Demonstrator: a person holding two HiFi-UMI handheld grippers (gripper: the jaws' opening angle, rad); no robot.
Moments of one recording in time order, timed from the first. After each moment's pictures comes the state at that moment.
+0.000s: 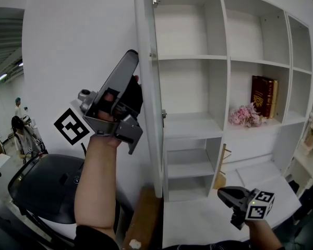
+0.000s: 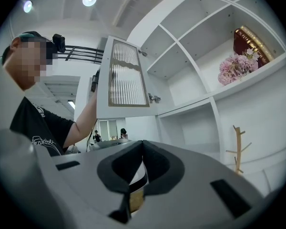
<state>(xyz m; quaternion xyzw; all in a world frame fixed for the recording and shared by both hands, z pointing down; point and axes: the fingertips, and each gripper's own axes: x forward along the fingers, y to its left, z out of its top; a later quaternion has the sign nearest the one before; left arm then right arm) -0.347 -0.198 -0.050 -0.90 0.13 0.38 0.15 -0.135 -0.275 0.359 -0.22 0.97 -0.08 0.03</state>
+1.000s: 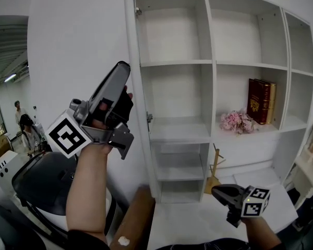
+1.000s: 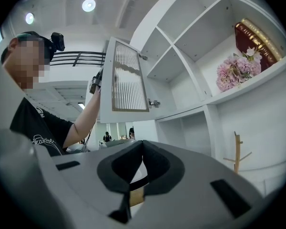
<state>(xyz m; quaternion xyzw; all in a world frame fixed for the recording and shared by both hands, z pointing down) -0.280 -0.210 -0.049 -0.89 0.24 0.34 0.19 -0.083 -0.305 0.341 -0.16 0.98 -0.08 0.02</state>
